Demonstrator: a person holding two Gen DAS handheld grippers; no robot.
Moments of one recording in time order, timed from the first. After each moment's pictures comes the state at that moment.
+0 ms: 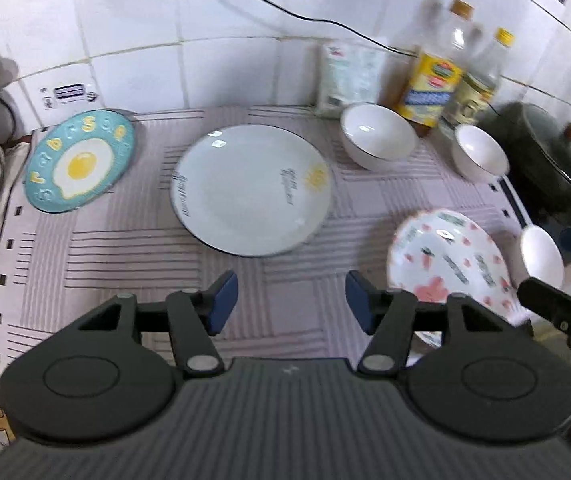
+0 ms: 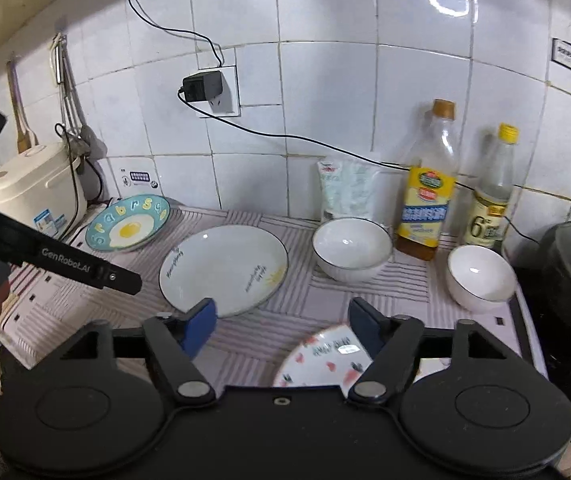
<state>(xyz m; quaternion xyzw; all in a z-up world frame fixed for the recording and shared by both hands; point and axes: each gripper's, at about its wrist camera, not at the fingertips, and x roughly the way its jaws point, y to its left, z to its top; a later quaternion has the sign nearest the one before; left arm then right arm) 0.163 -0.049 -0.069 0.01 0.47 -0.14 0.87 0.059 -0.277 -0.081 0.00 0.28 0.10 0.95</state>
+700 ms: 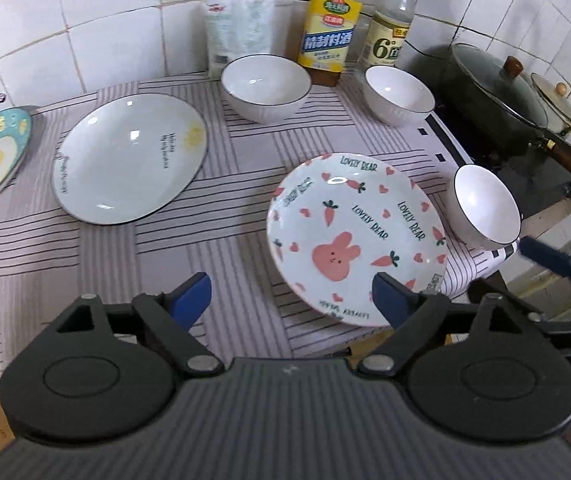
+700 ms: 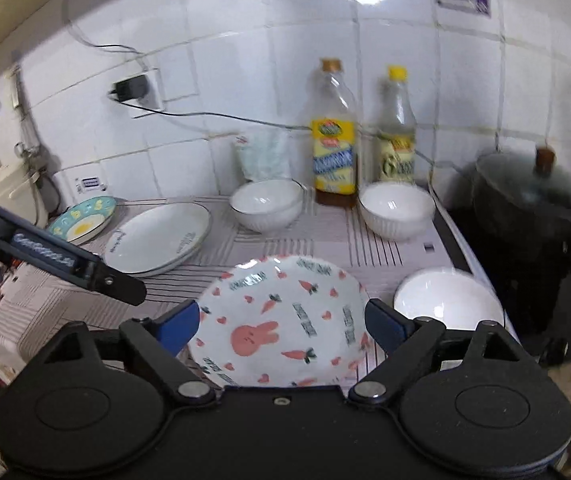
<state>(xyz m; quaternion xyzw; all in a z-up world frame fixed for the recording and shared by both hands) 0.124 -0.152 -0.113 0.03 0.47 -0.21 0.86 0.005 -0.367 -0.162 0.08 0.26 0.04 0.96</state>
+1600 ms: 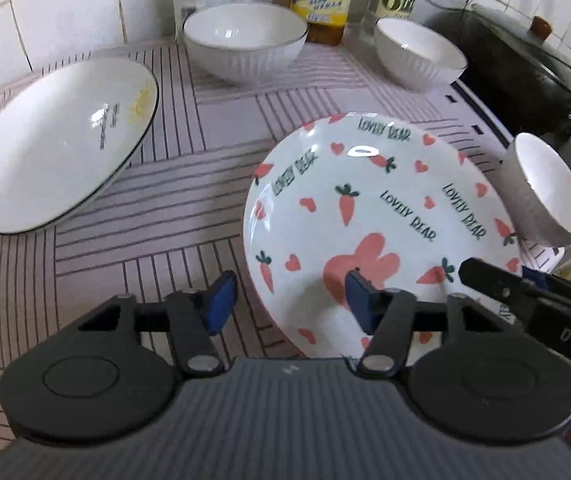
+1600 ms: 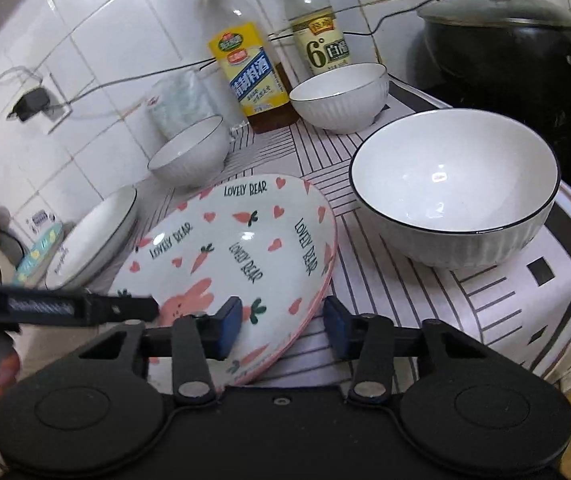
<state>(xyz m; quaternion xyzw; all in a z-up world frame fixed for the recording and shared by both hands) 0.178 -0.187 -0.216 0.04 0.48 -0.22 0.85 0.060 -0.407 -0.273 0.24 0.28 0.01 0.93</state>
